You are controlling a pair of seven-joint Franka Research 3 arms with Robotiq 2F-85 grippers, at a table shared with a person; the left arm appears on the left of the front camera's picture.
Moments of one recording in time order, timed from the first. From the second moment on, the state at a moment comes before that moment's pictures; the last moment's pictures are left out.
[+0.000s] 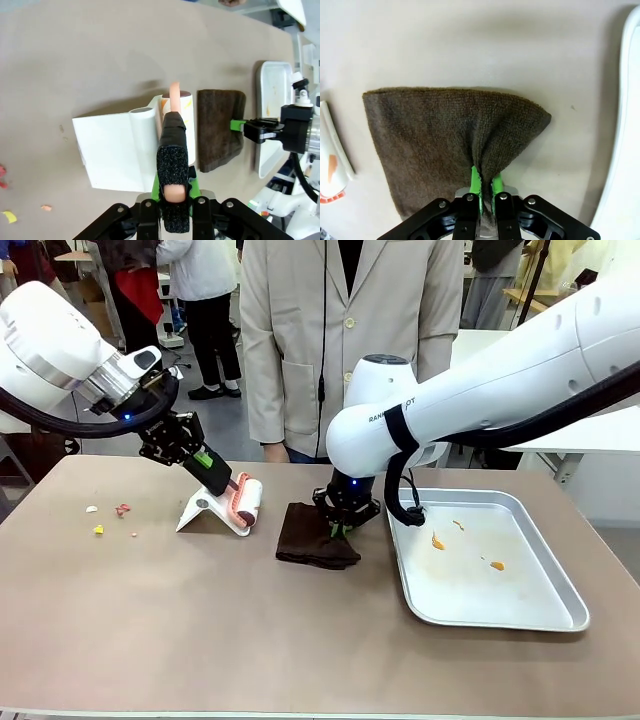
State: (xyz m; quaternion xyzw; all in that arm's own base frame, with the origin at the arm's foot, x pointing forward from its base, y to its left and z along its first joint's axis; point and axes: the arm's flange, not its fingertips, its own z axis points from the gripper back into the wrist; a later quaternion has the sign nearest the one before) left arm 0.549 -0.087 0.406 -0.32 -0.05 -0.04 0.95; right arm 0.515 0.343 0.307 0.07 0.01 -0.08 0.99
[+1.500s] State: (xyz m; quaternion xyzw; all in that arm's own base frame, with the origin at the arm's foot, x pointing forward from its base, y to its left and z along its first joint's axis) left arm 0.380 0.156 0.485 -0.60 -0.09 -0.04 0.79; right arm 0.405 0.035 0.398 0.68 -0.02 0.01 0.73
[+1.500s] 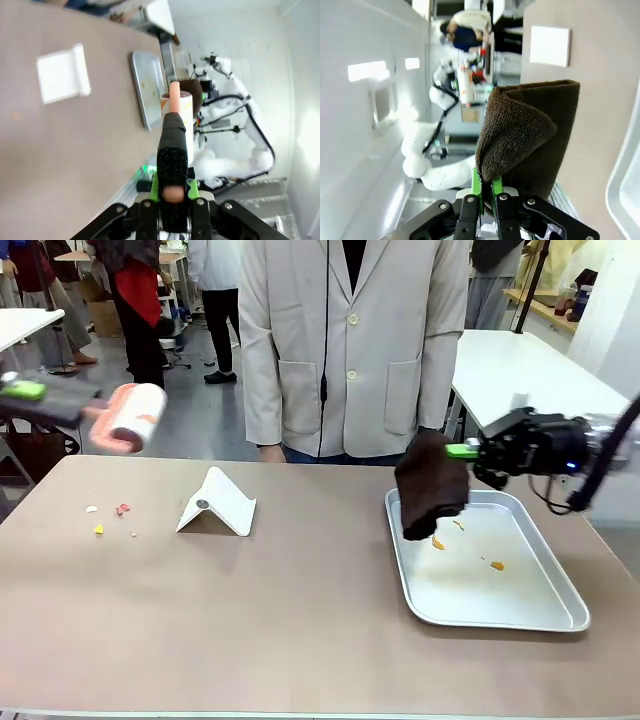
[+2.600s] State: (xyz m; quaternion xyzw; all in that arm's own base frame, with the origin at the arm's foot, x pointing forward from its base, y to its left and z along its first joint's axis) left arm 0.291 0.345 0.358 -0.65 -0.15 0.07 0.74; right arm 0.329 -0.129 0.323 0.70 -0.11 -0.08 0.70
